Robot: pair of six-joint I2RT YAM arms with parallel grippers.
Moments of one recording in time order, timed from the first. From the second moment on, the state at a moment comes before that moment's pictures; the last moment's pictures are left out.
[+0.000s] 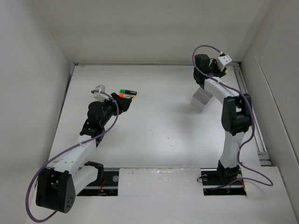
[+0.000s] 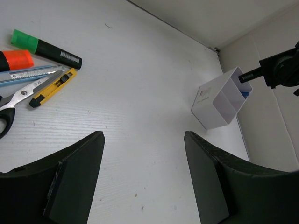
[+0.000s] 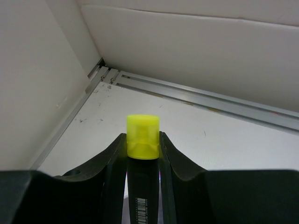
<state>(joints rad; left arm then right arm) -0.25 0.99 0.50 0.31 0.17 -0.71 0.22 2.02 1.61 -0.05 1.35 0.61</state>
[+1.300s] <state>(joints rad) -0.25 0.99 0.50 0.31 0.15 -0.71 0.32 2.00 1.55 -0.04 1.38 0.65</state>
